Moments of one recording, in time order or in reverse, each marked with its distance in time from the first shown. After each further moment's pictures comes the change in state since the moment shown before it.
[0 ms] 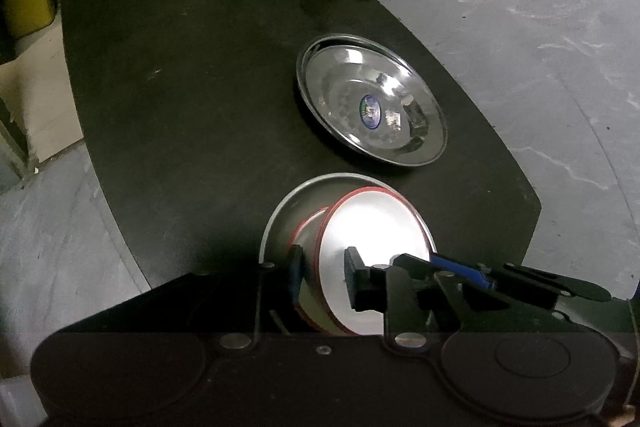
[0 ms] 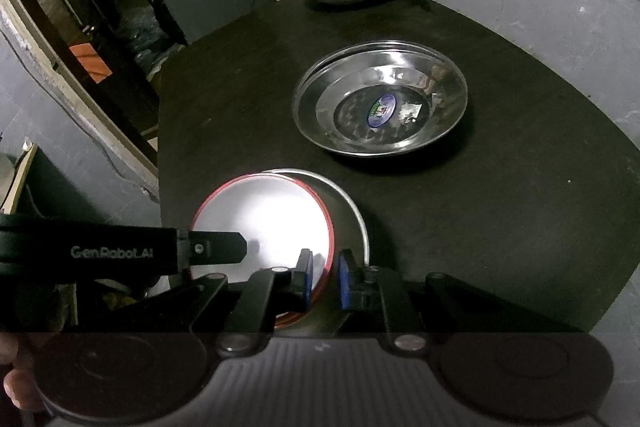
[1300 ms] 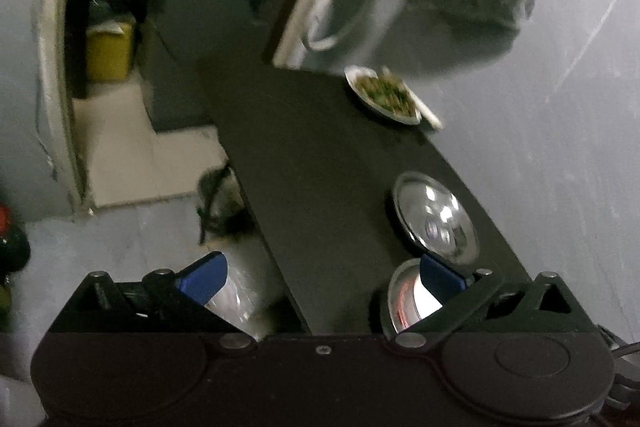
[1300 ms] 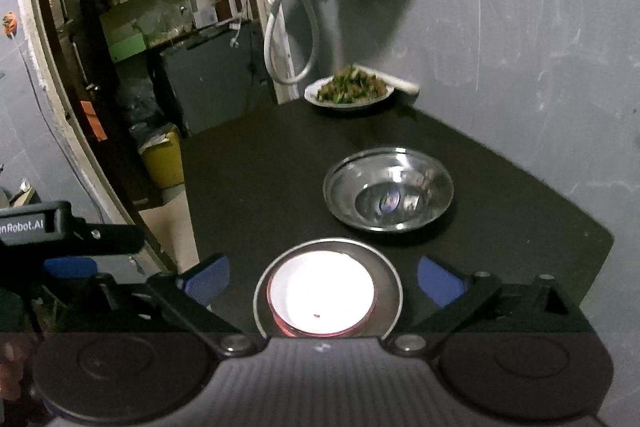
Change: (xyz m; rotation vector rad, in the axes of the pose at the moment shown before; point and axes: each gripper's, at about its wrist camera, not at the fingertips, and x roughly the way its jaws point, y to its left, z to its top) left arm -0.145 0.084 -0.058 -0.155 -0.418 0.086; right arm -0.080 0.068 -0.033 -0.052 -0.332 -0.107
